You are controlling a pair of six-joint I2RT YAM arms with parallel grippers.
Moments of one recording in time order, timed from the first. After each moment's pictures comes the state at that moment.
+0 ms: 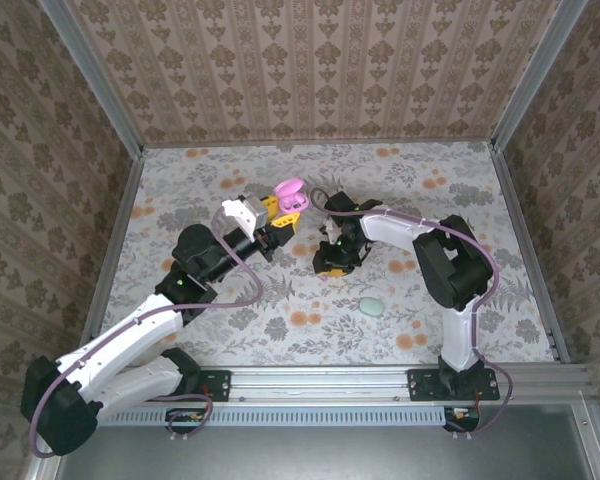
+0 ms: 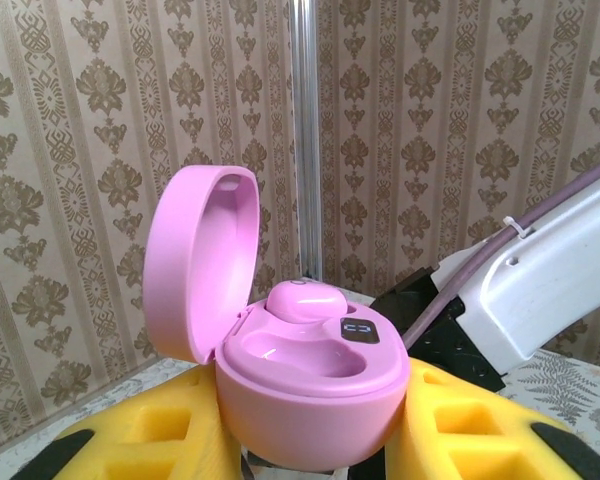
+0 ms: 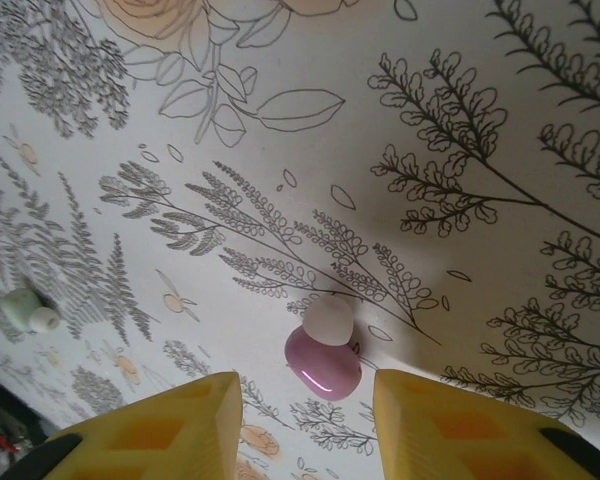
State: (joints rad) left arm -0.74 0.95 0.67 0.42 0.26 0.00; right arm 0.55 1.98 1.35 -0.77 -0.44 0.43
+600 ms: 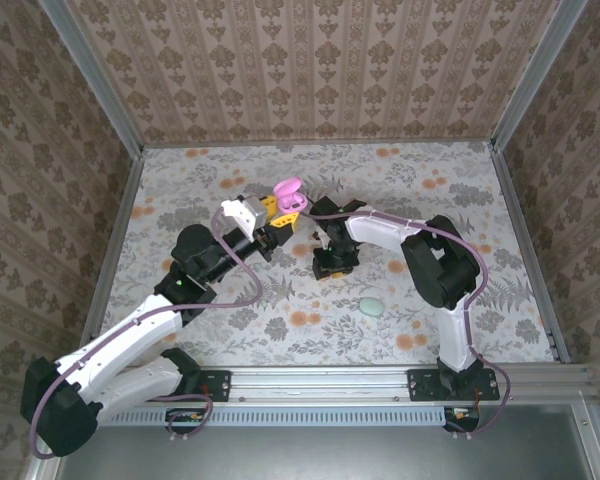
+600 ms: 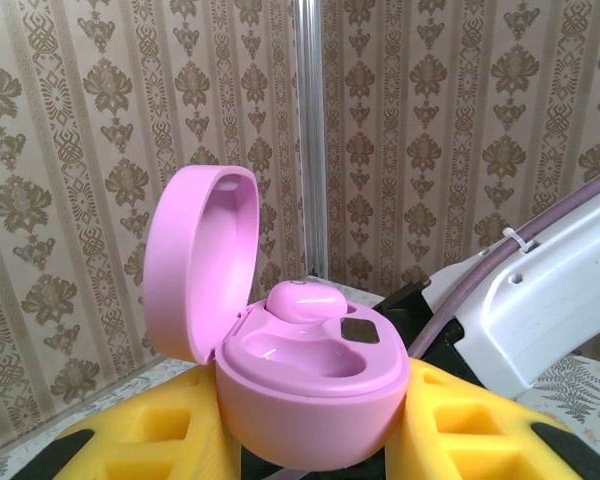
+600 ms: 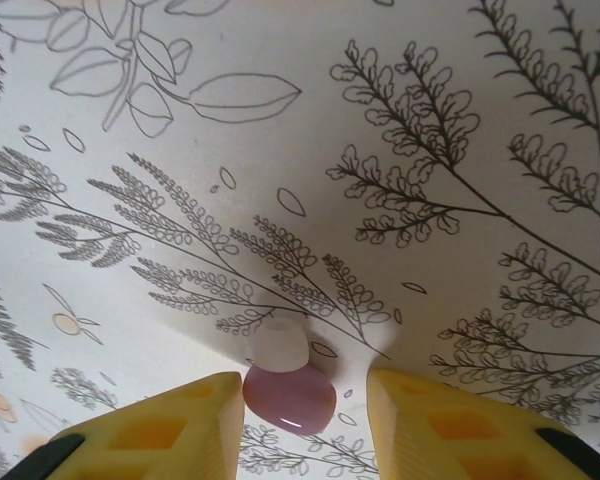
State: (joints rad) left arm -0.73 0.94 0.67 0.41 0.26 0.01; right arm 0.61 2.04 1.43 -0.89 -0.22 0.36
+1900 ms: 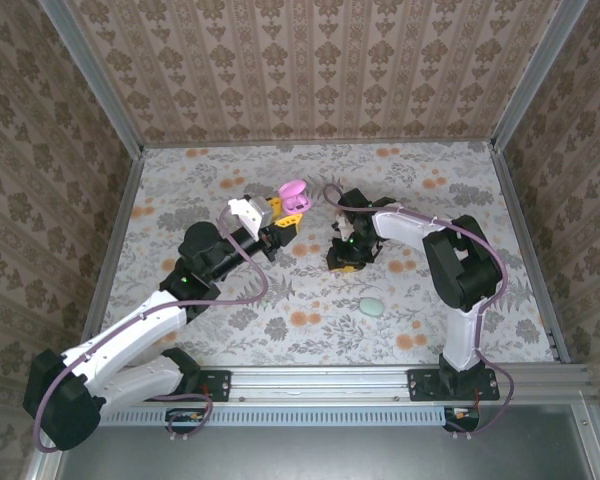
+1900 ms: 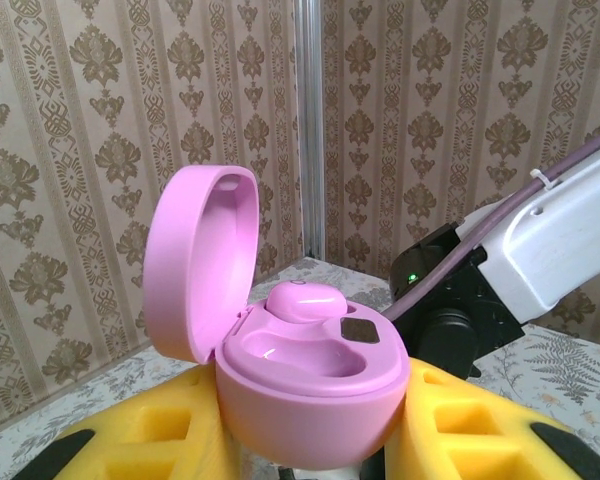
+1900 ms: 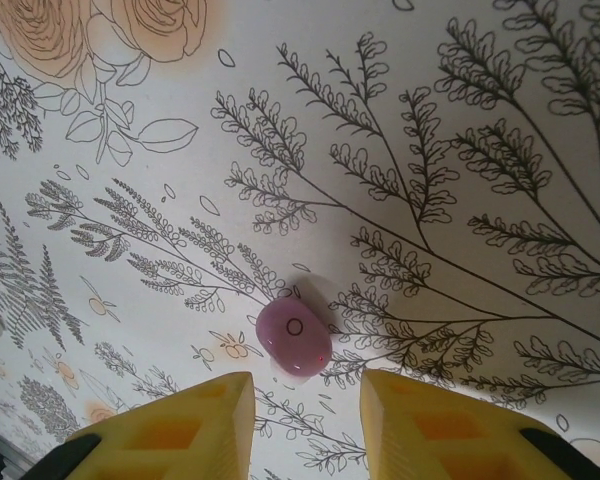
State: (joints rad) left arm -0.73 0.99 0.67 0.42 0.26 0.01; right arm 0.47 1.94 1.29 -0.76 -0.41 0.37
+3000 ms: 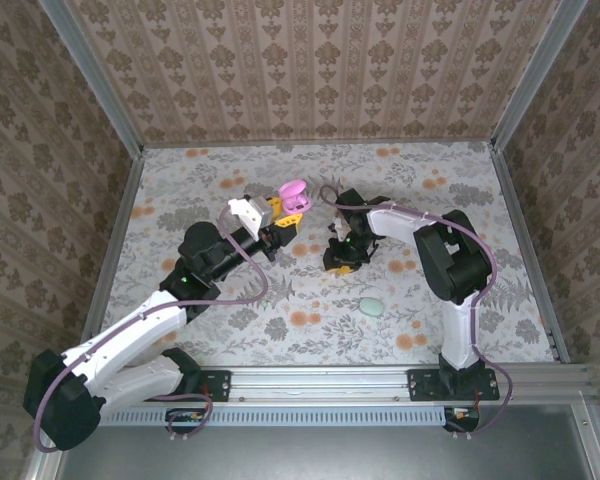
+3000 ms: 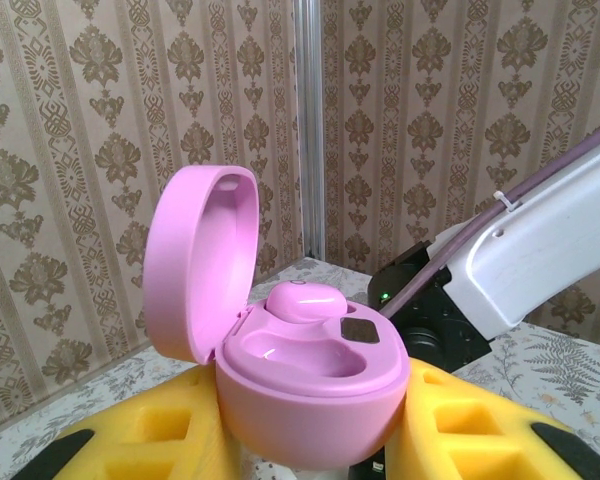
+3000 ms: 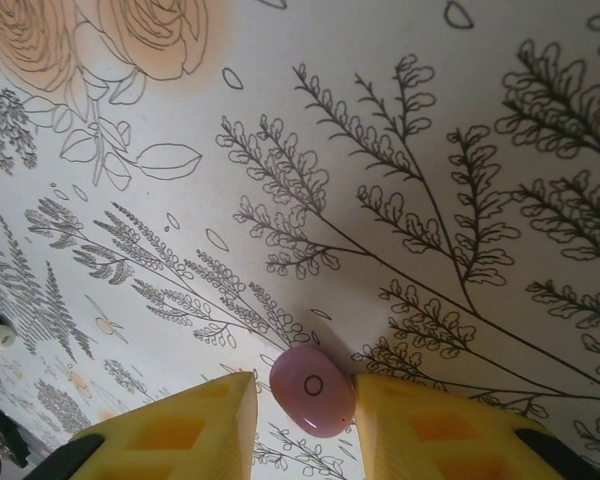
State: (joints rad) left arm -0.73 0.99 0.67 0.42 0.26 0.01; right arm 0.47 2.02 1.34 -0.78 -0.46 0.36
